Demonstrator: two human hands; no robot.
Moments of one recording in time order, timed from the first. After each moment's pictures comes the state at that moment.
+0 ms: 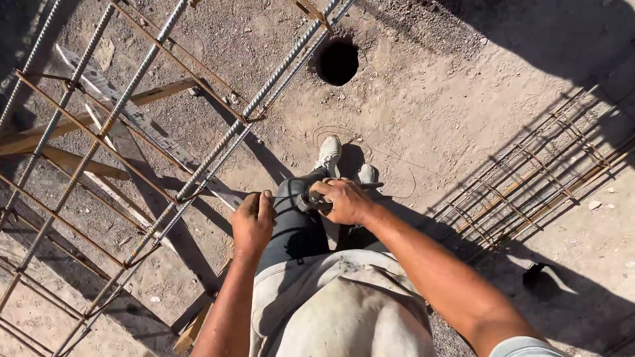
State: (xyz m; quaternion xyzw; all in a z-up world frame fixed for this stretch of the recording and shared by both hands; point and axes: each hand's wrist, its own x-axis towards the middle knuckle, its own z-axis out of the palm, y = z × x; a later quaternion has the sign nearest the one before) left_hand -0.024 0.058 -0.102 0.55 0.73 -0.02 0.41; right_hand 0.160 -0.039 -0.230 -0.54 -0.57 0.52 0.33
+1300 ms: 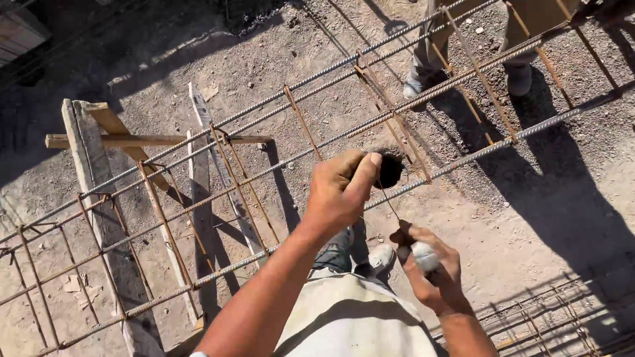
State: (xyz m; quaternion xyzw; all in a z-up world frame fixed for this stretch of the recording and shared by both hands) left_hand 0.125 0.274 0.077 0.66 0.51 0.27 0.48; right_hand 0.266 0.094 -0.053 -0.53 -0.38 0.51 0.56
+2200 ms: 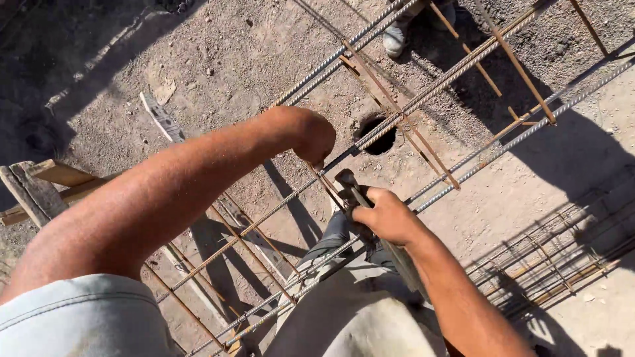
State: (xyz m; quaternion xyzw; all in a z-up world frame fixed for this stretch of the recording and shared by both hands) left_hand 0.092 0.500 -0.088 0.79 0.04 -0.56 0.23; right_hand 0.196 0.266 -0.088 -0.61 -0.23 0.73 0.22
